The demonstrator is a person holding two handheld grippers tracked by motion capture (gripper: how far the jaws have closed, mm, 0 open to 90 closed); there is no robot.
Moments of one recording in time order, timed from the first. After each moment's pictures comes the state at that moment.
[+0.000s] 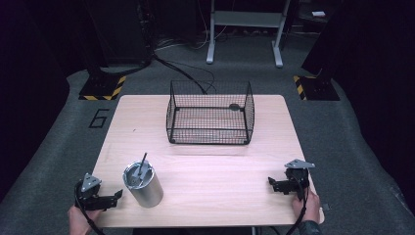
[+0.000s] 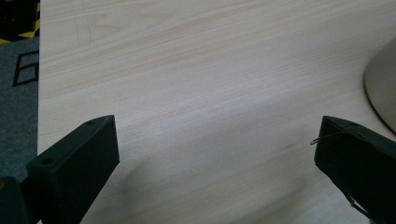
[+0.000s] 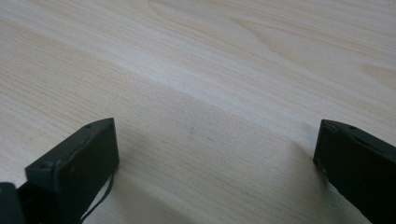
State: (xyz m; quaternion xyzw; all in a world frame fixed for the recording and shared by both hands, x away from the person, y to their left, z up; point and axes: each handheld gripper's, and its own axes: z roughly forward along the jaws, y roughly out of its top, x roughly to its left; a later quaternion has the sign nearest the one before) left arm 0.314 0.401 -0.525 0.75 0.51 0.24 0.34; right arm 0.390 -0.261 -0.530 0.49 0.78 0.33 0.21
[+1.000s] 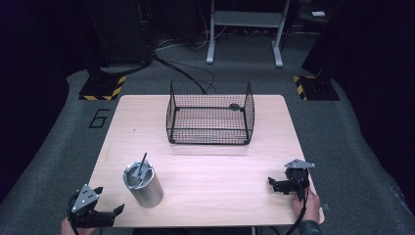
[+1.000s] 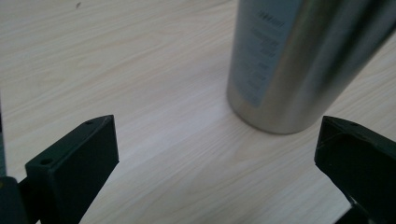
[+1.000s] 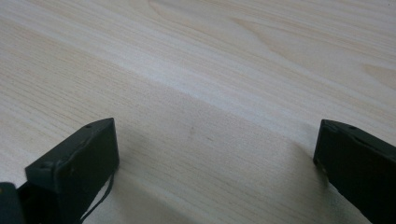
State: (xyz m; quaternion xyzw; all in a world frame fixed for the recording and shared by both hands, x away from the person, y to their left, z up) left arm 0.265 0.374 -0.479 0.79 0.42 0.22 0.39; right arm 0.390 -0.261 -0.530 0.49 0.78 0.33 0.21
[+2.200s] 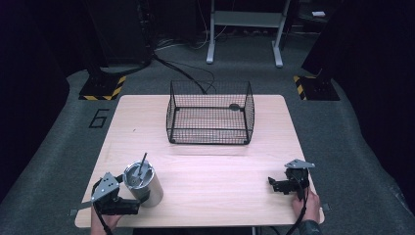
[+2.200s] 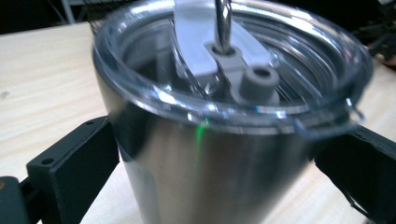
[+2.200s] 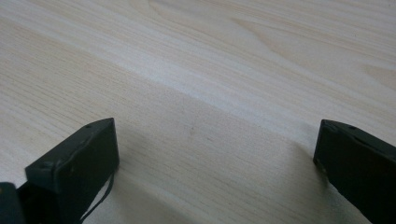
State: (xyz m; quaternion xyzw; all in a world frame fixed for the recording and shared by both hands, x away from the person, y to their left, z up) left arm 0.290 0.312 -0.457 0.74 0.38 0.22 0.51; right arm 0.390 -0.261 -0.530 0.49 0.78 0.33 0.21
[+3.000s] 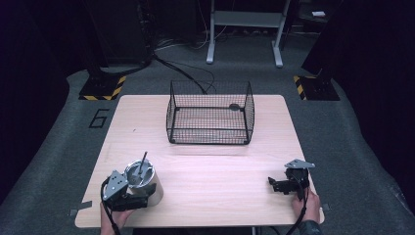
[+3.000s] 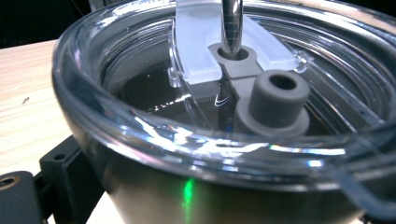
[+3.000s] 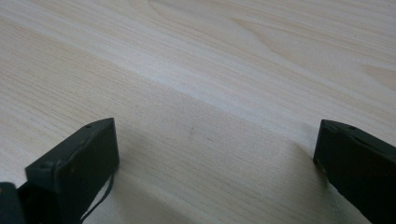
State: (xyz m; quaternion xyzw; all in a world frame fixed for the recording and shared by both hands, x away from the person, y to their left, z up) left arm 0.301 0.295 -0.468 0.73 0.40 0.26 0.50; right arm 0.390 -0.261 -0.530 0.49 0.78 0.33 0.21
